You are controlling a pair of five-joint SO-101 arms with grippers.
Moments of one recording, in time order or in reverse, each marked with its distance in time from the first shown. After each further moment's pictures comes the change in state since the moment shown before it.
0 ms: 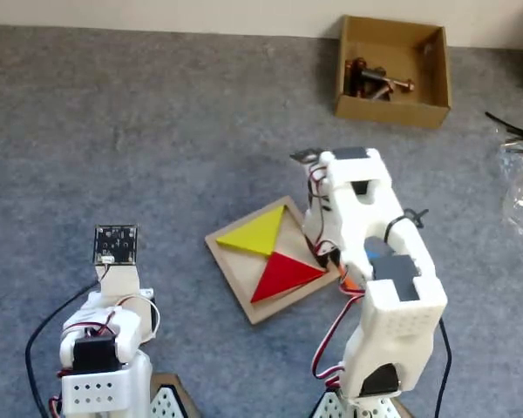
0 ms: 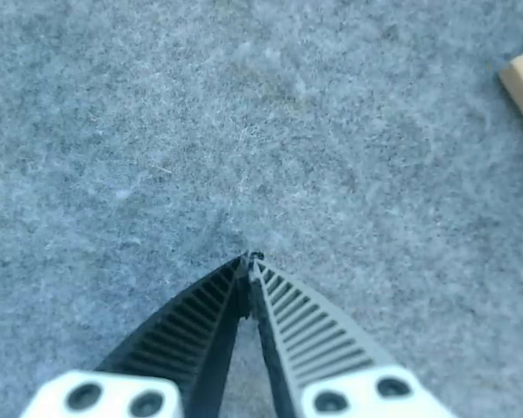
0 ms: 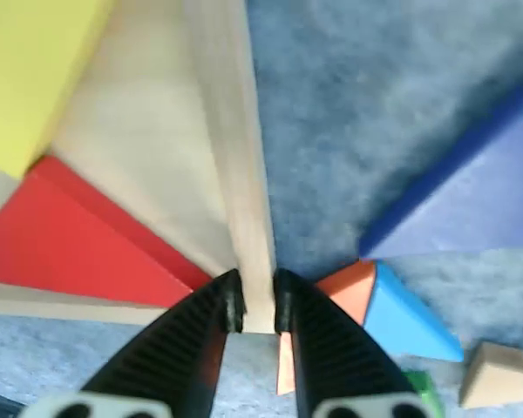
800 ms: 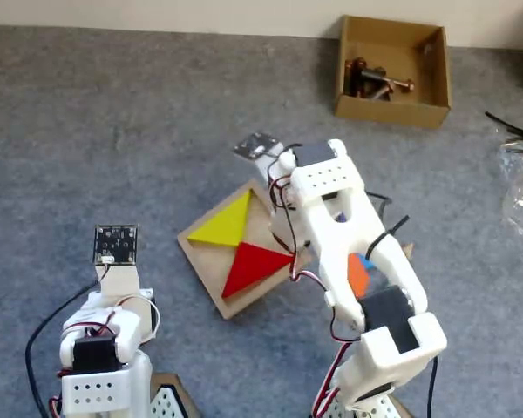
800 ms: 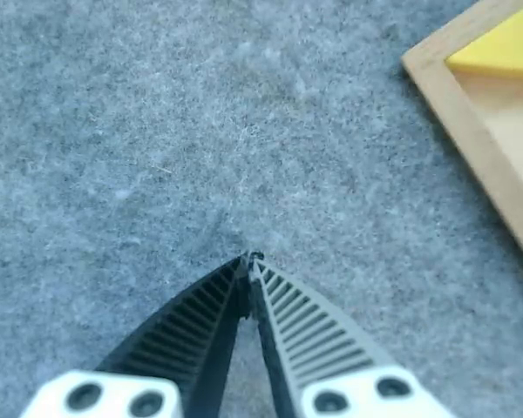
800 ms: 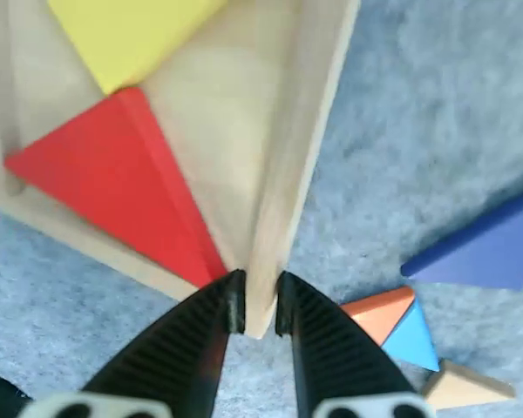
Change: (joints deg) left arm 0.0 0.0 0.0 0.0 0.0; right arm -13.5 -13.7 -0.9 3.0 5.9
